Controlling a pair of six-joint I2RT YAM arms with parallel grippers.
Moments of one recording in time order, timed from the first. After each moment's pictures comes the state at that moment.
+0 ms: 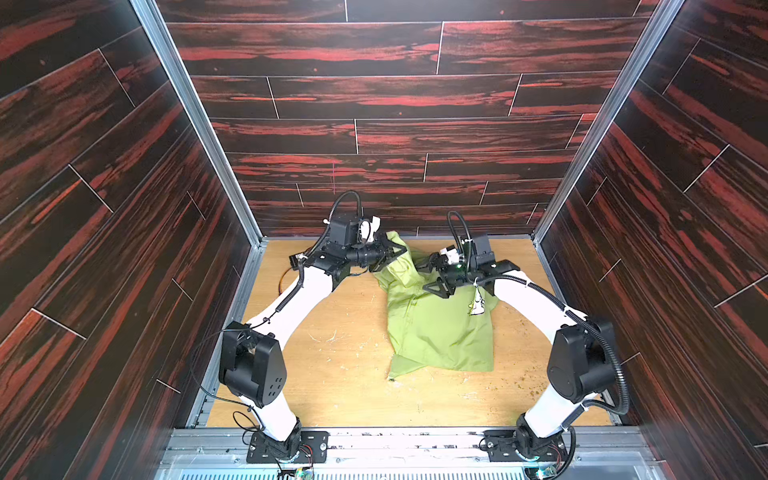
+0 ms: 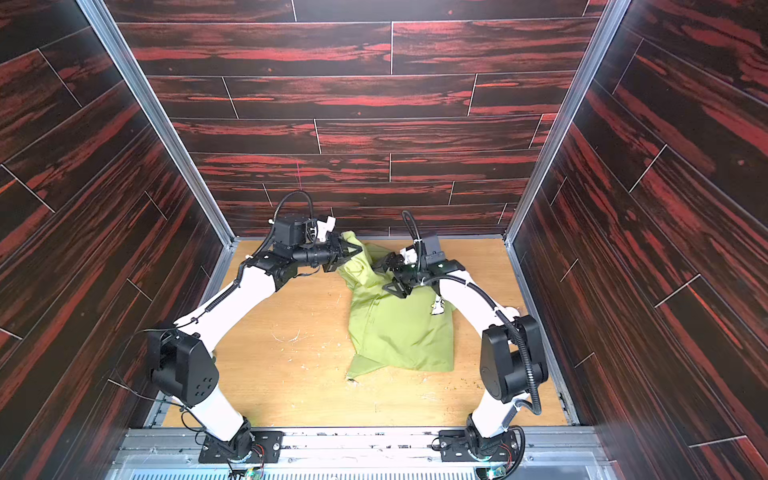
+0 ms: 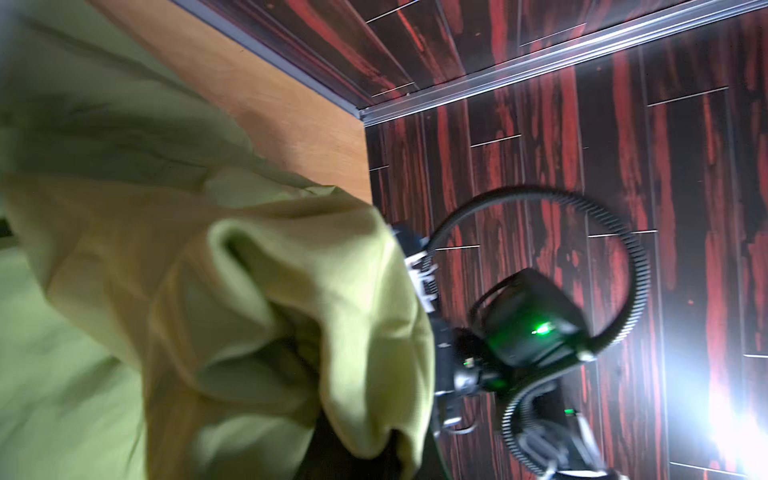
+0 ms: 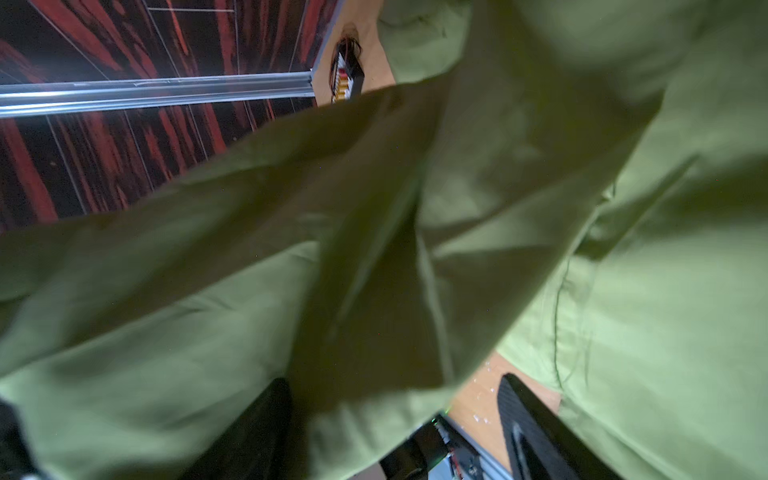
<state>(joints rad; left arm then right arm) -0.40 1.71 1.51 -0.16 0.72 -1.04 0.39 1.70 1.33 -0.36 -0.74 1.13</state>
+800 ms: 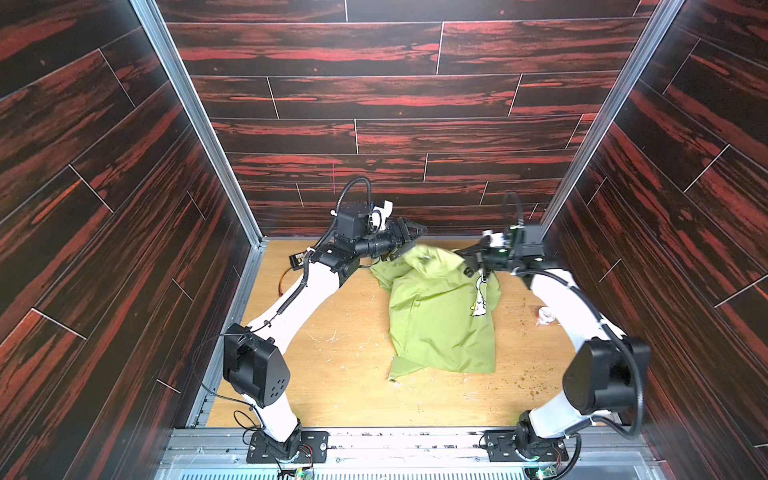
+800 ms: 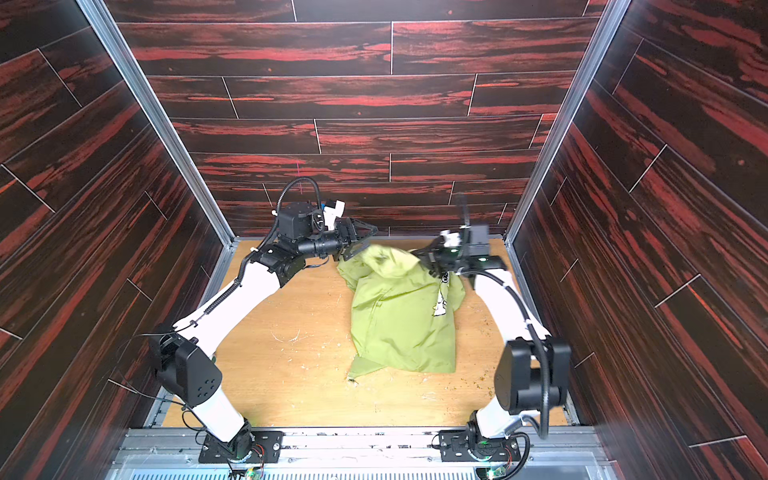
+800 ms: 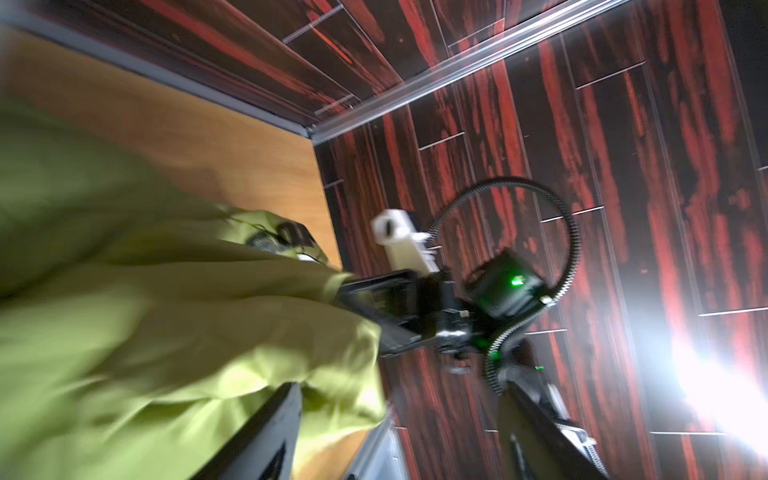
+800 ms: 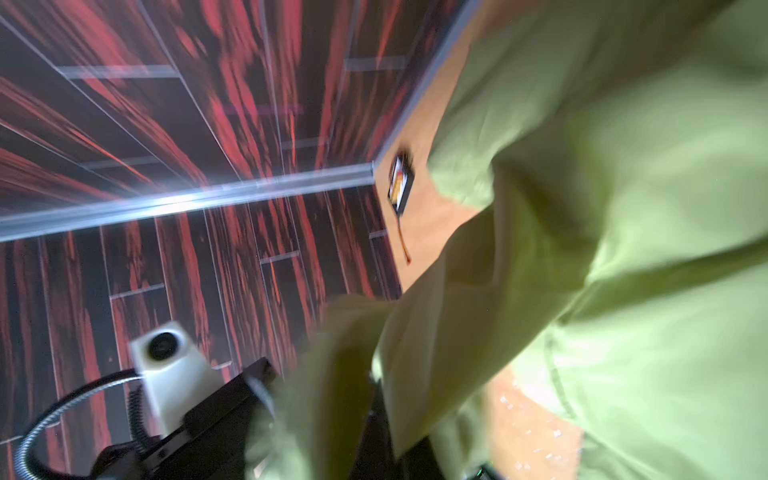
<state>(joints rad) -0.47 1.72 1.66 -0.19 0.65 -1.01 0.07 1.57 1.39 -0.43 -0.81 1.08</state>
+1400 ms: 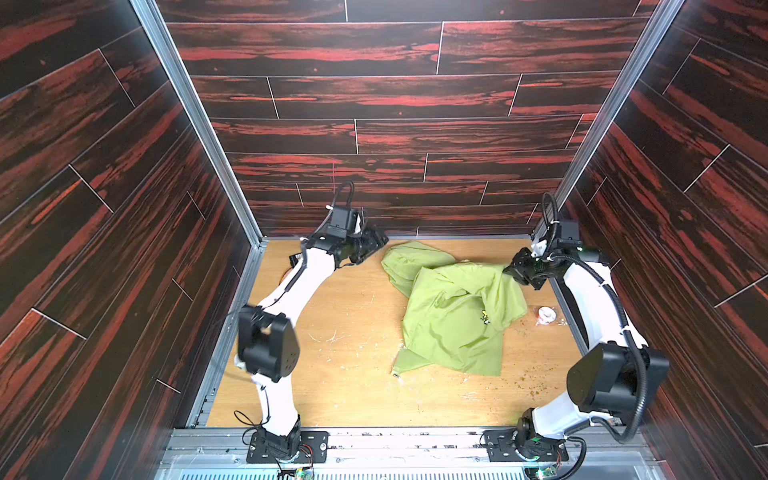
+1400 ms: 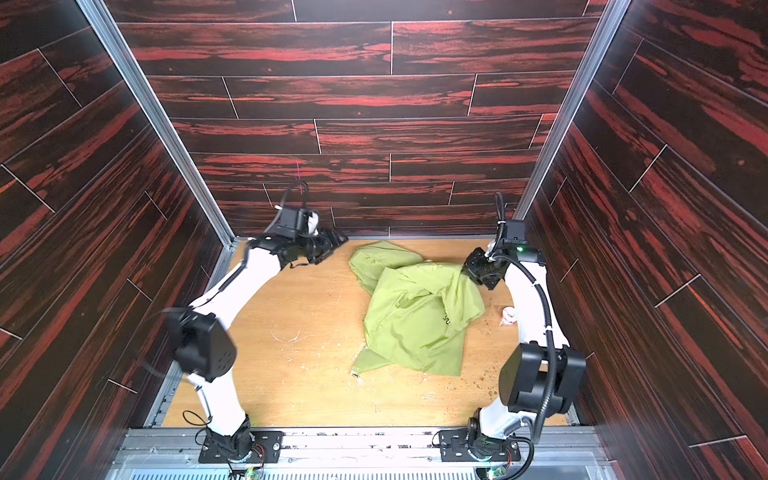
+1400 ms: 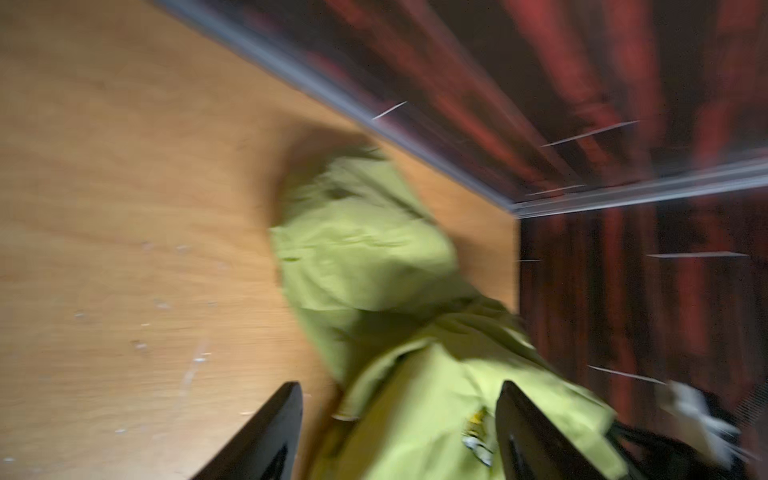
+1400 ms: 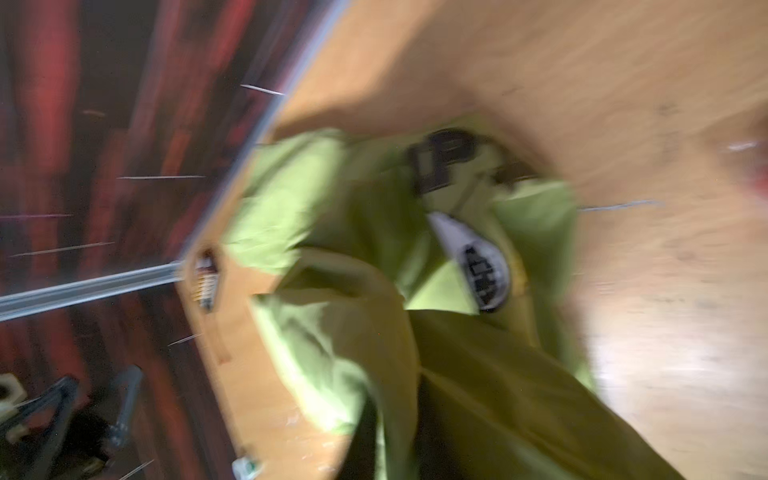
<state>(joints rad) -0.33 1.97 1.79 -0.56 0.32 -0.80 -0.09 1.60 1.56 -1.01 -0.33 0.58</state>
